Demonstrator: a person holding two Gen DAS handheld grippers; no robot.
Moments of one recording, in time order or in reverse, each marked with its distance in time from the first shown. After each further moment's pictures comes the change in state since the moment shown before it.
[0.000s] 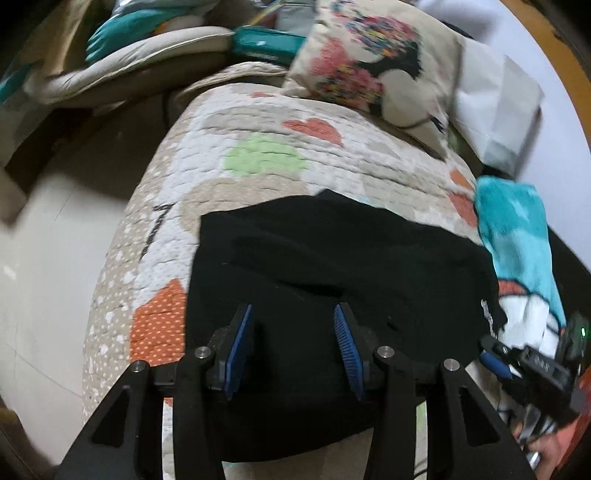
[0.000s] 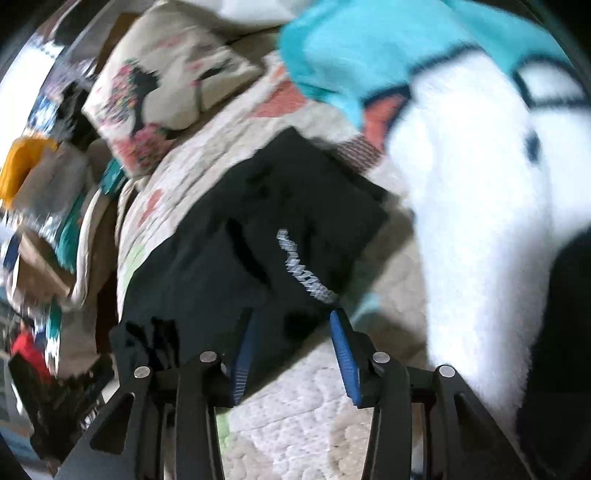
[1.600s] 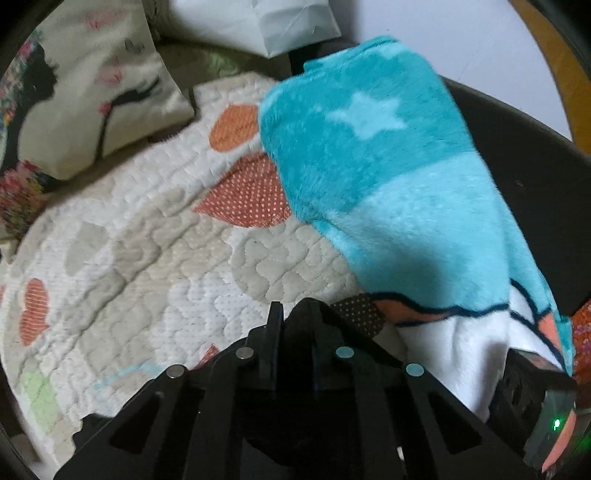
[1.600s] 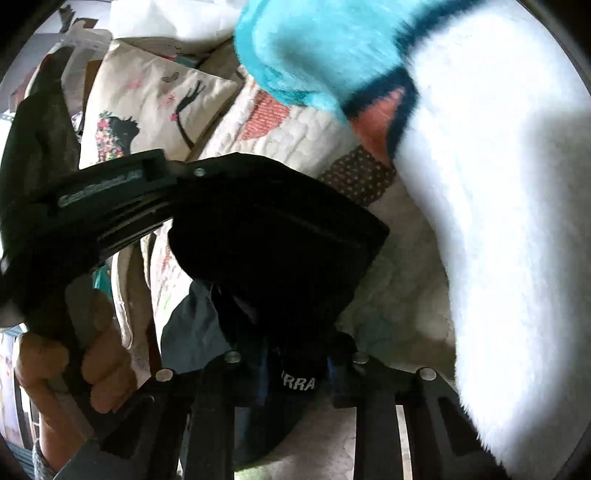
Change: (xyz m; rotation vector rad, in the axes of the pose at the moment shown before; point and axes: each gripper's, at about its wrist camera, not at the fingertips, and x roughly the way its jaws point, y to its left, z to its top) left arm 0.115 -0.305 0.085 0.694 0.260 -0.225; right arm 0.021 -0.015 0.045 0.135 0.000 0.202
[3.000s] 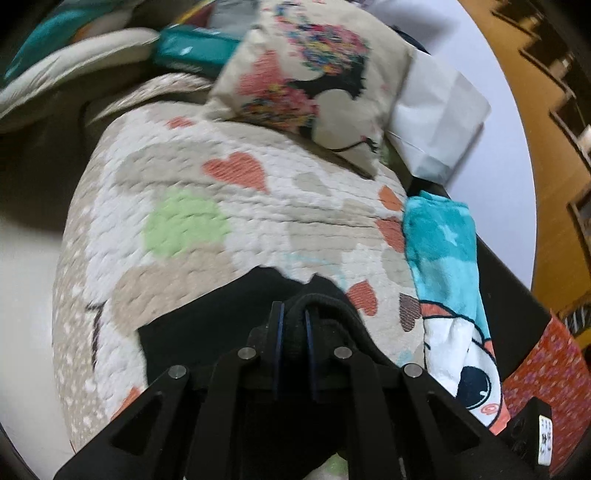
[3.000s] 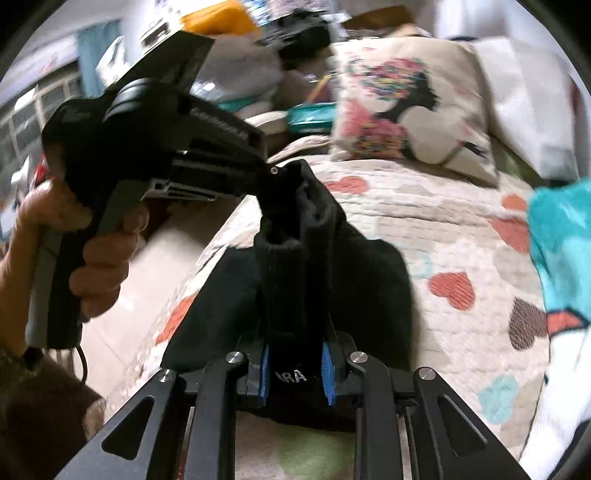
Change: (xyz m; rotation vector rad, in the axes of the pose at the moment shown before) left arm -0.142 0.214 -0.219 -0.623 -0.302 -0.131; right arm 0.019 0.189 -0.172 -1.050 -0.017 -0.036
